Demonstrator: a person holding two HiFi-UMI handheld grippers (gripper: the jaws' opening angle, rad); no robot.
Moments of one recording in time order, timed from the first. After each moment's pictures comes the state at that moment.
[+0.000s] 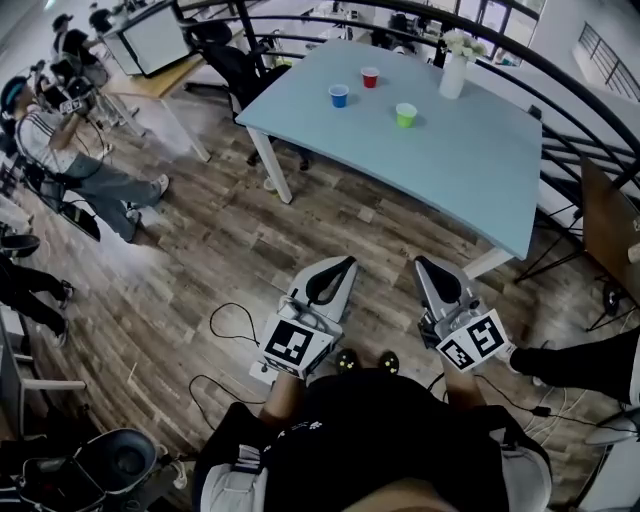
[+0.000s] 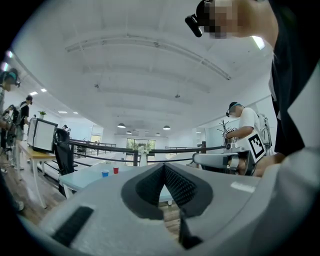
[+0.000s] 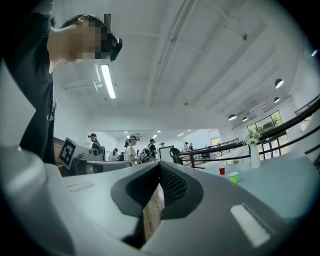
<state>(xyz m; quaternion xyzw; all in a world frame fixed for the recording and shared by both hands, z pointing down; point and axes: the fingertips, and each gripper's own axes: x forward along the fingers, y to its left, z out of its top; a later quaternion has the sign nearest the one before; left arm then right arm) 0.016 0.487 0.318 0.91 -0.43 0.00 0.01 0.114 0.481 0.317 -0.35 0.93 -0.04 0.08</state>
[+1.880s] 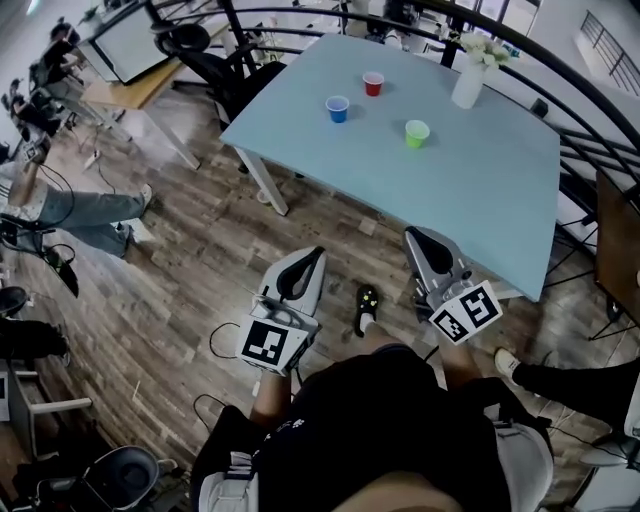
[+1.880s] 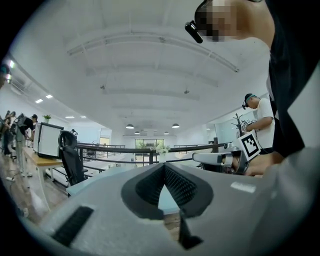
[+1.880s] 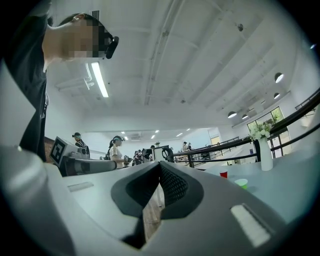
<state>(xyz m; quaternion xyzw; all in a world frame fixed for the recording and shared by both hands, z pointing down) -0.060 0.295 0.325 0.88 -0.47 0.00 0.01 0.068 0.257 0.330 -0.35 0.93 -0.05 0.09</state>
